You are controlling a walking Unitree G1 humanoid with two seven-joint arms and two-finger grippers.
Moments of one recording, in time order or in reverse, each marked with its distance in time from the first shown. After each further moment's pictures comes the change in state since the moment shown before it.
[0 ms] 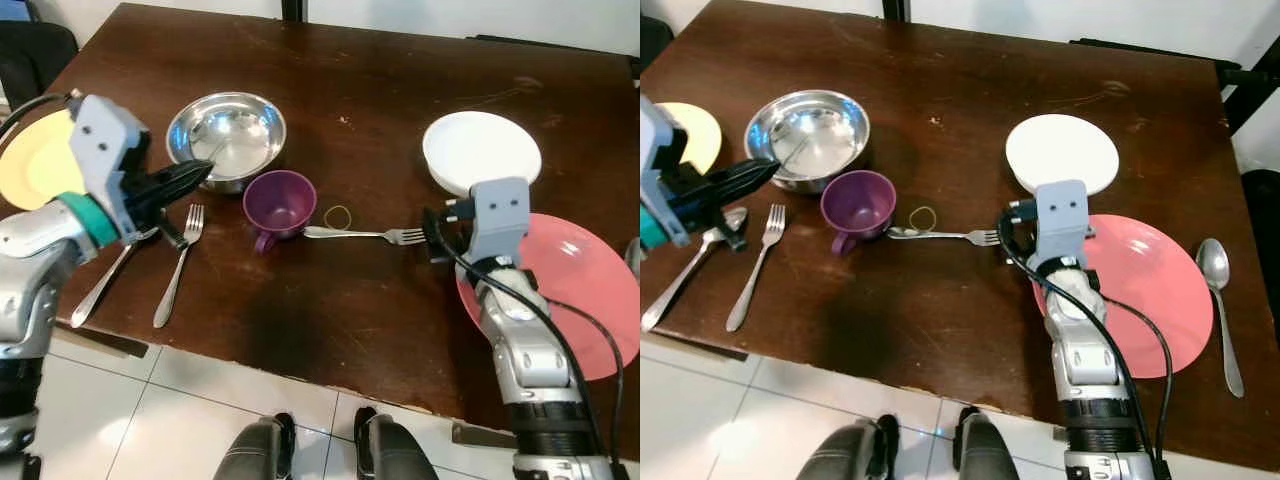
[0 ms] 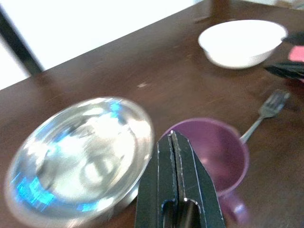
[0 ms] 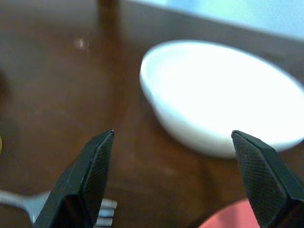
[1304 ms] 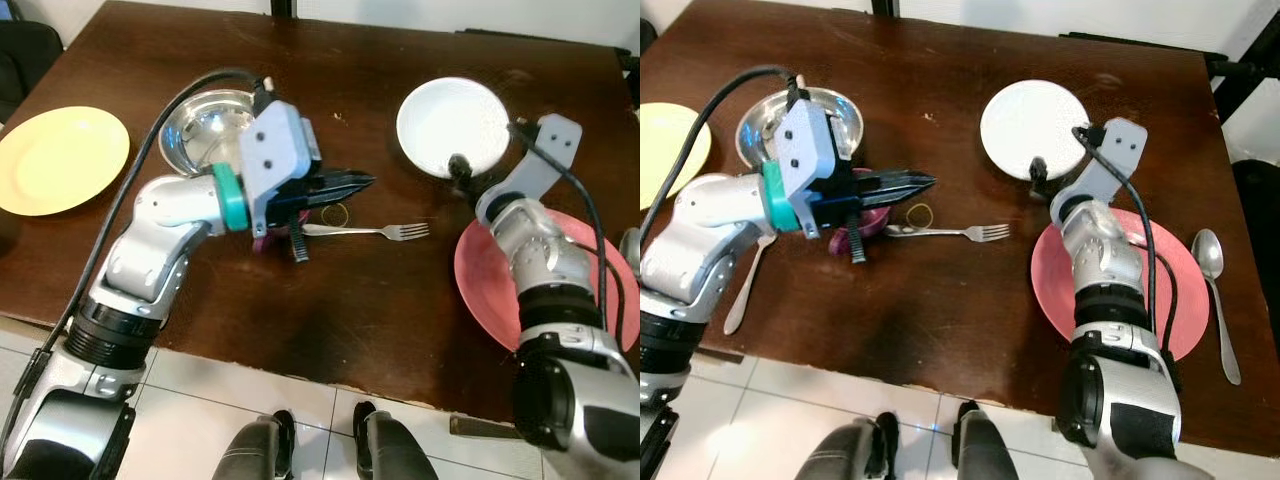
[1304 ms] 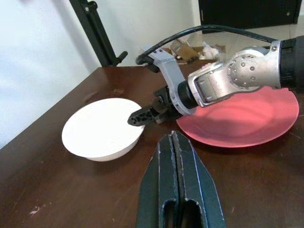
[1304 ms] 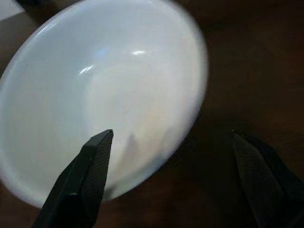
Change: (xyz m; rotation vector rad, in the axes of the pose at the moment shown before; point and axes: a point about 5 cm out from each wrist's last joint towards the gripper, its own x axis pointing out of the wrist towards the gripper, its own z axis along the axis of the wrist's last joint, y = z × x) left arm 0.078 -0.074 0.046 0.170 -0.248 -0.449; right arm 0.073 -0.048 -0.005 0.538 0.225 -0.153
